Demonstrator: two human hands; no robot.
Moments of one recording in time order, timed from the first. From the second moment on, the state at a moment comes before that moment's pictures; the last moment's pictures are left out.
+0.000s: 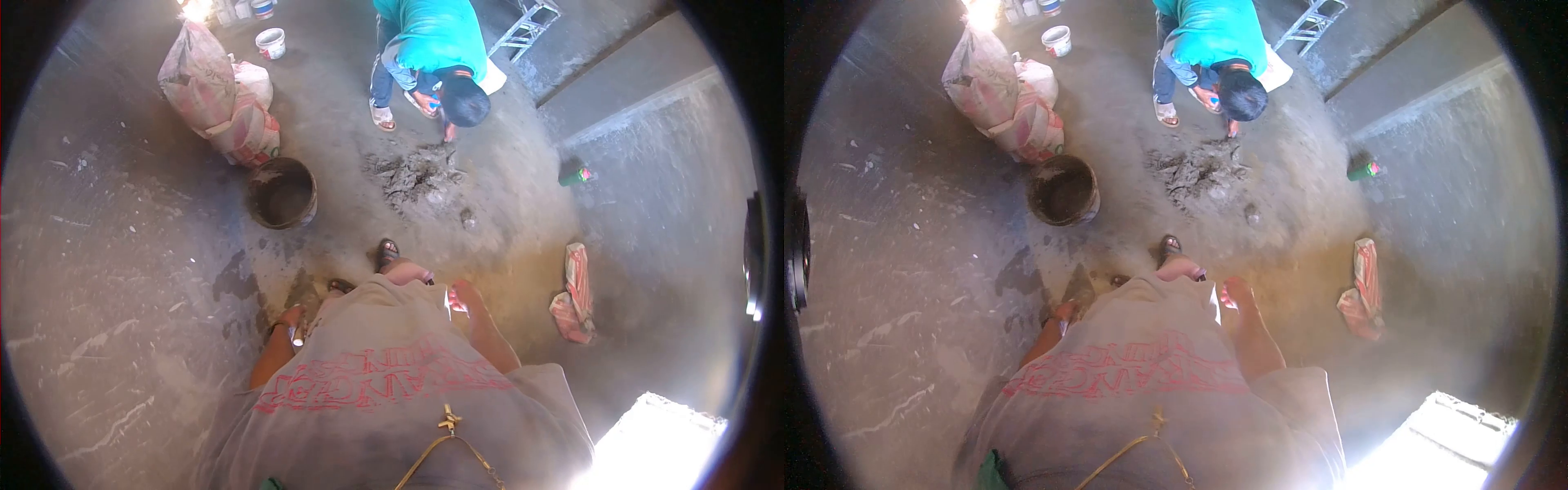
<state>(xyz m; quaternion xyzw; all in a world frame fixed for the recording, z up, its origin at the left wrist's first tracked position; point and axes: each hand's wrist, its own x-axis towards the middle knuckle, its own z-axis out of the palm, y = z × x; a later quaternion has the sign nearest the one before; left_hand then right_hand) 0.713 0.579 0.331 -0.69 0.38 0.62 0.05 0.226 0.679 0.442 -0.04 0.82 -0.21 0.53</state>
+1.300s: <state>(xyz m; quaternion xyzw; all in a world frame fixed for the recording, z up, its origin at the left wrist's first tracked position) 0.528 0.606 0.429 -0.76 0.04 0.65 -0.09 -0.027 0.597 0.384 -0.05 0.76 -0.26 0.60</state>
